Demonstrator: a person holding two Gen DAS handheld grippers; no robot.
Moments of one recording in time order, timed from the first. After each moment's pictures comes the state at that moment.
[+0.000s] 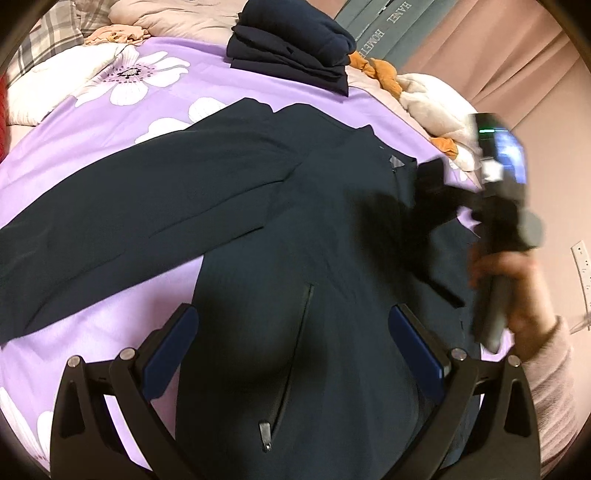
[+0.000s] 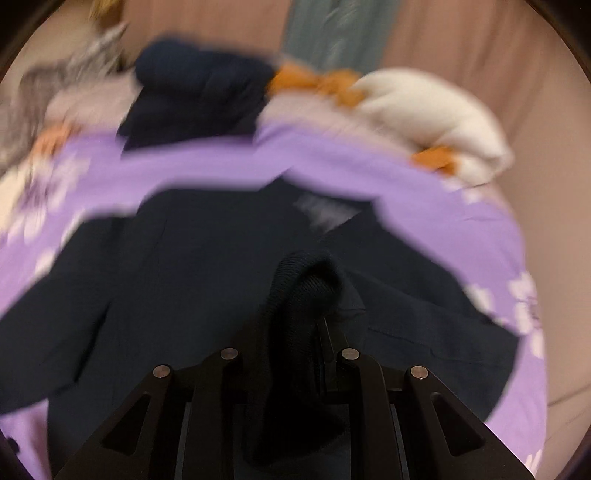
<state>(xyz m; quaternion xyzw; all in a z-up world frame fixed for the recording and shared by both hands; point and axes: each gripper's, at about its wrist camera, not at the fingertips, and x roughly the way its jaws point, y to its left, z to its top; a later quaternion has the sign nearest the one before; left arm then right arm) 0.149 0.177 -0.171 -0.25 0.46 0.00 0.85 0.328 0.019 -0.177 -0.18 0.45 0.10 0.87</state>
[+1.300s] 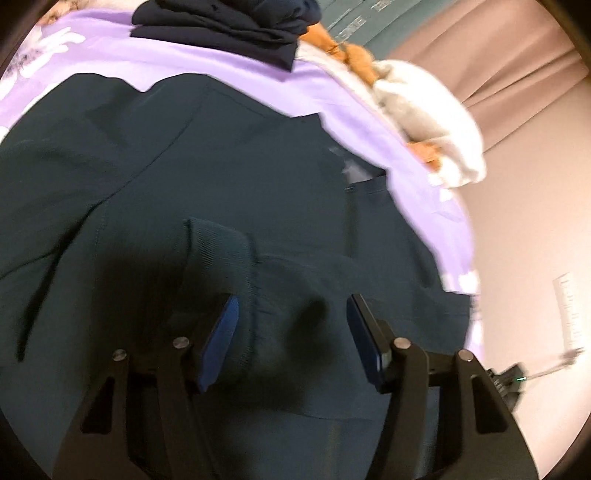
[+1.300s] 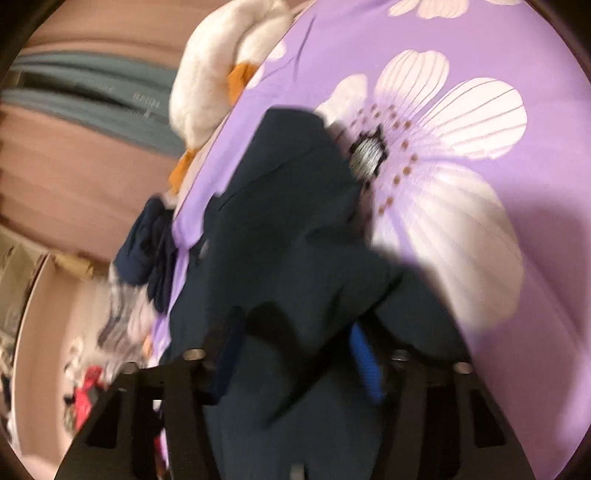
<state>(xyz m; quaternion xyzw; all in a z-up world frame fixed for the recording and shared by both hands) 0.335 0.087 -0.231 -0.29 0.45 -0.04 0.85 0.288 -0.342 -0.255 0.42 0.38 0.10 0.82</state>
